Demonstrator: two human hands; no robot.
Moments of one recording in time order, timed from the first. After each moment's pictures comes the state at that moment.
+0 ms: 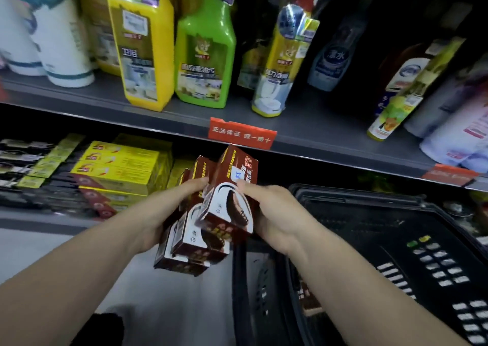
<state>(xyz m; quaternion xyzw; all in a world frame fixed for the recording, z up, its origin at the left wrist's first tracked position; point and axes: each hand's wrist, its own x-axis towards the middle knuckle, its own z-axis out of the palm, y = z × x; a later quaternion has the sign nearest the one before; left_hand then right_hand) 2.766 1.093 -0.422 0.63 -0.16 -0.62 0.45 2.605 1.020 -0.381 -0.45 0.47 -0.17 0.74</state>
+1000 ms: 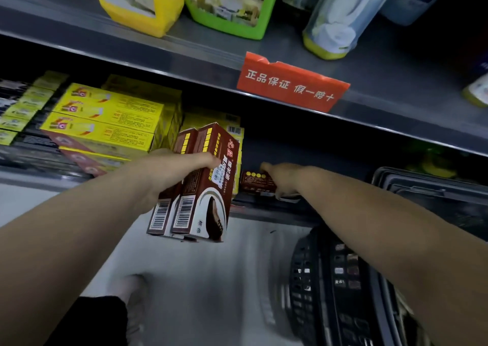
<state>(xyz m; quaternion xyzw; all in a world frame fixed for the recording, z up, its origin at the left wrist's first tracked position) 2.810 1.047 -0.482 0.74 -0.15 -0.56 0.34 2.641 0.870 -0.547 -0.84 0.36 0.39 0.13</state>
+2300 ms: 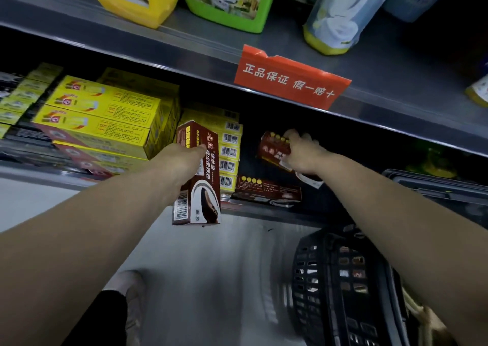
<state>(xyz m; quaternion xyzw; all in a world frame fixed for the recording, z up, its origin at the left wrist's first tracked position) 2.790 1.023 -0.494 0.75 -0.06 -0.49 0.44 2.633 0.847 -0.516 -0.82 0.52 0.21 0.15</state>
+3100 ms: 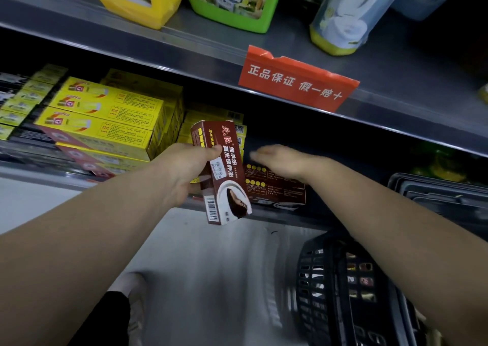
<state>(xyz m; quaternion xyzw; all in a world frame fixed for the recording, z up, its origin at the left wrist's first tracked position) 2.786 1.019 -0.490 0.69 -0.06 -0.53 0.48 2.656 0.871 -0.525 -0.80 0.42 0.19 0.39</state>
